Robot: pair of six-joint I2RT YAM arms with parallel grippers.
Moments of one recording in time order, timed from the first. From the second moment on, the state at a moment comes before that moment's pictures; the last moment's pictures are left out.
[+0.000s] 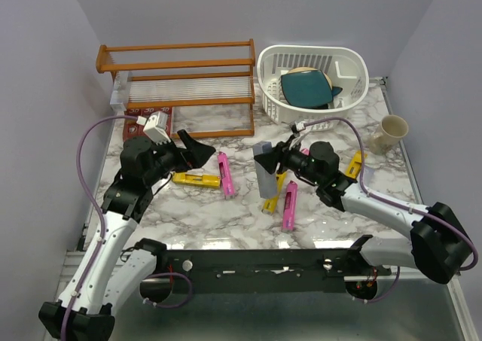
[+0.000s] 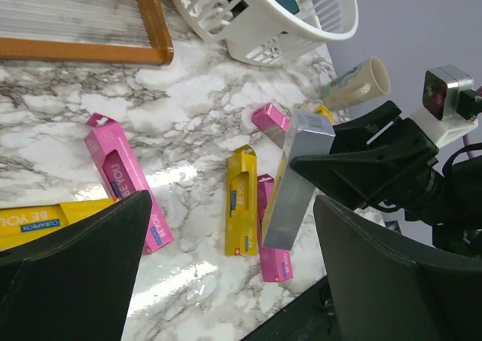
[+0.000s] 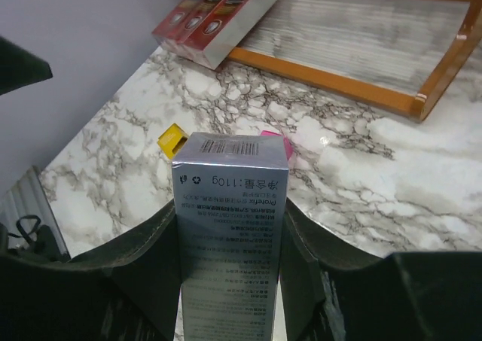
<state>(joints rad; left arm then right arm) -0.27 0.73 0.81 -0.33 0.33 -0.65 0.68 1.24 0.62 0.49 -0.16 0.43</state>
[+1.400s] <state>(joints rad) -0.66 1.14 1.04 -0.51 0.37 -0.52 1.07 1.18 0.61 0.45 0.03 -0.32</state>
